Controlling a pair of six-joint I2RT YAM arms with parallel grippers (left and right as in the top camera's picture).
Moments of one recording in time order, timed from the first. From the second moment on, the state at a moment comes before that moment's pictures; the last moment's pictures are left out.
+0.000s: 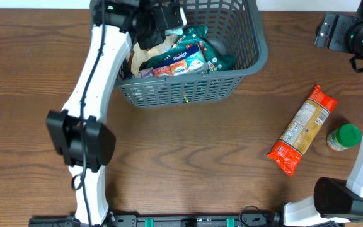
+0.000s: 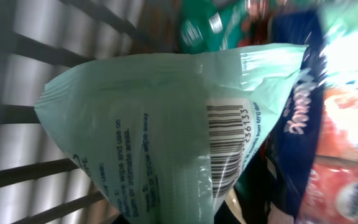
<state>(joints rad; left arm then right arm) -0.28 2.15 2.20 -1.02 0.17 1.01 -0.14 1.69 2.16 -1.29 0.15 0.06</state>
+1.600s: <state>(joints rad) 0.28 1.72 2.09 -1.37 -0.02 0.08 -0.46 1.69 2.16 -1.68 0.09 0.46</state>
